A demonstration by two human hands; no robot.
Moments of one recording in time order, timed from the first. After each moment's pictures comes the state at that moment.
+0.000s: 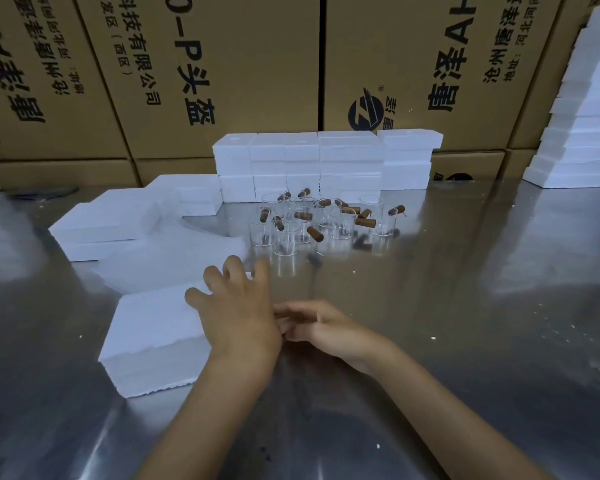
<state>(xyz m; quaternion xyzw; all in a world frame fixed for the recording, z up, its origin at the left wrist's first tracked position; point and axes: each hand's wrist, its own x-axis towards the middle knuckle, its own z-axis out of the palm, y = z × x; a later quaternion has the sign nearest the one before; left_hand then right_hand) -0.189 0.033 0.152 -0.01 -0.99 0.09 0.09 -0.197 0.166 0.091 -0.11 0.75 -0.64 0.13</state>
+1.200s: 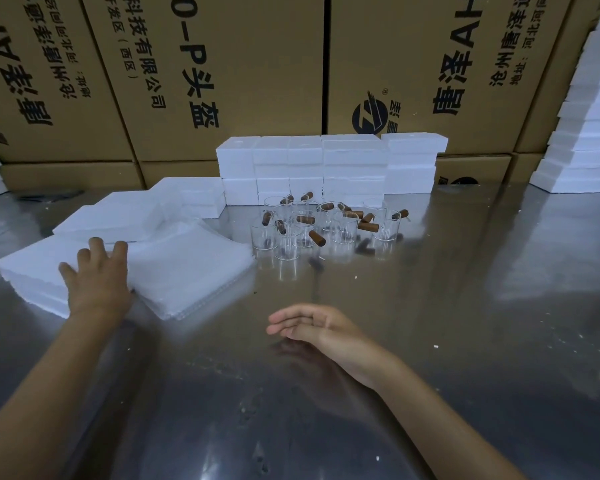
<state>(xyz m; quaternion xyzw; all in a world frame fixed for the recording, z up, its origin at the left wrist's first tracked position) -0.319 -0.141 0.127 0.09 -0.98 0.06 0.15 -0.192 0.170 0.088 -0.07 0.73 -0.67 0.09</state>
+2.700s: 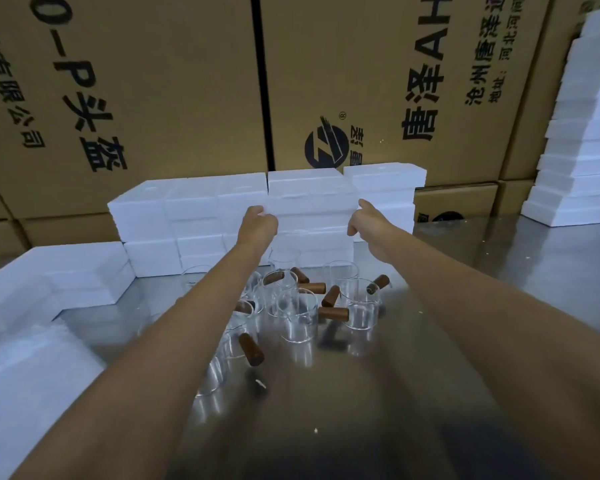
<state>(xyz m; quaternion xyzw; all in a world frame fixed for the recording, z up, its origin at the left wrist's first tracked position) -0.572 0.227 0.177 -0.05 -0.79 -0.61 -0.04 -0.519 0.421 0.179 0.19 0.78 -0.59 -0.08</state>
